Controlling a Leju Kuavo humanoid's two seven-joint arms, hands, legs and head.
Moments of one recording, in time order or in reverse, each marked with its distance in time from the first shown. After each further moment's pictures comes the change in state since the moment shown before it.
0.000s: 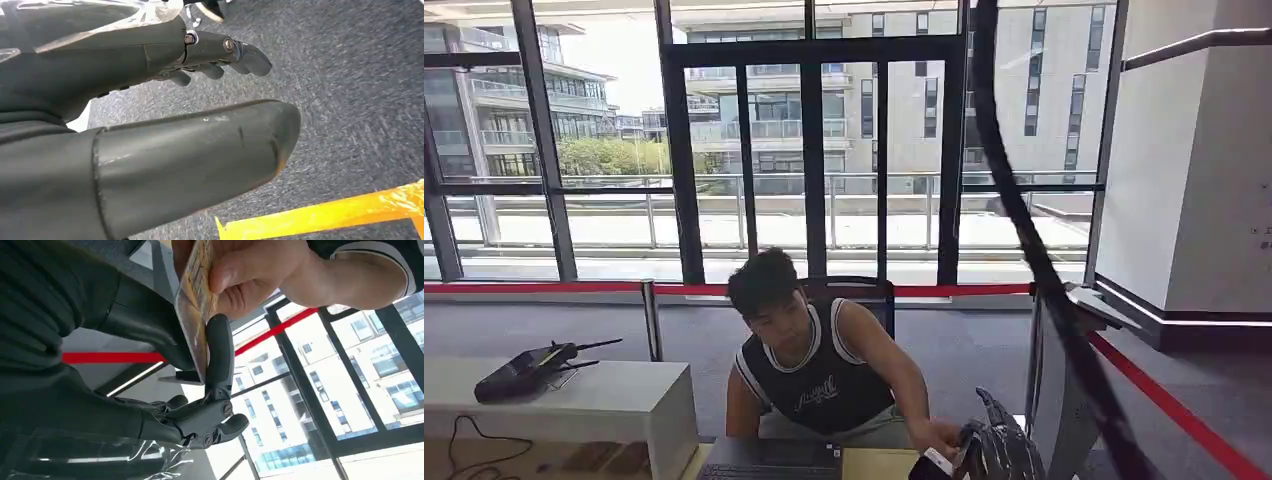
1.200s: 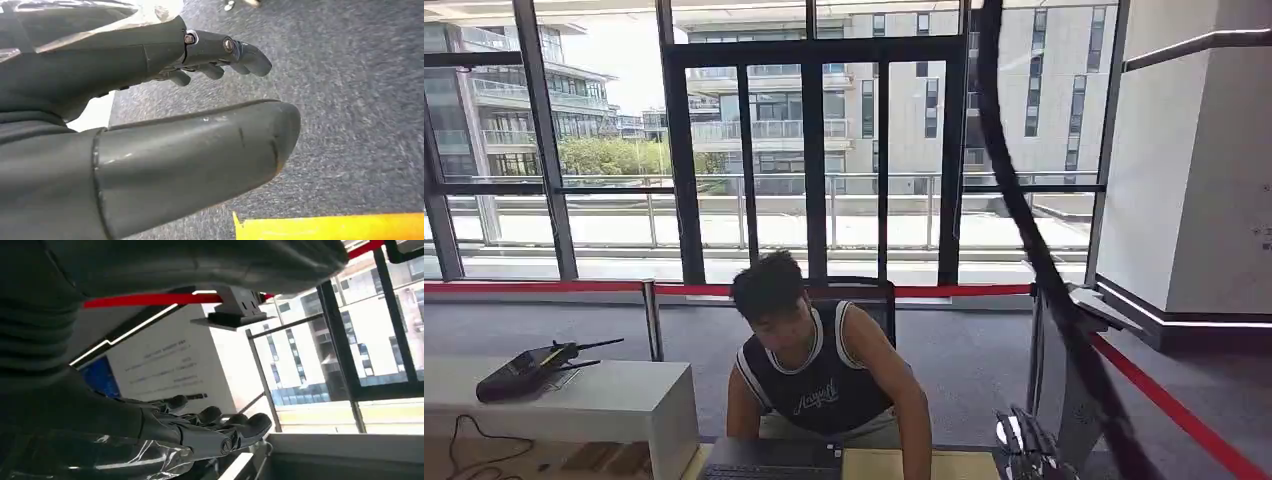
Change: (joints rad) left arm 0.061 0.026 -0.018 0.002 0.150 0.069 0.000; right arm 0.115 -0.105 0.032 0.081 0.194 -0.335 0.055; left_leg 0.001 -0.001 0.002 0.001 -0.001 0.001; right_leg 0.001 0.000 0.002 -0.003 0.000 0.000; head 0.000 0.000
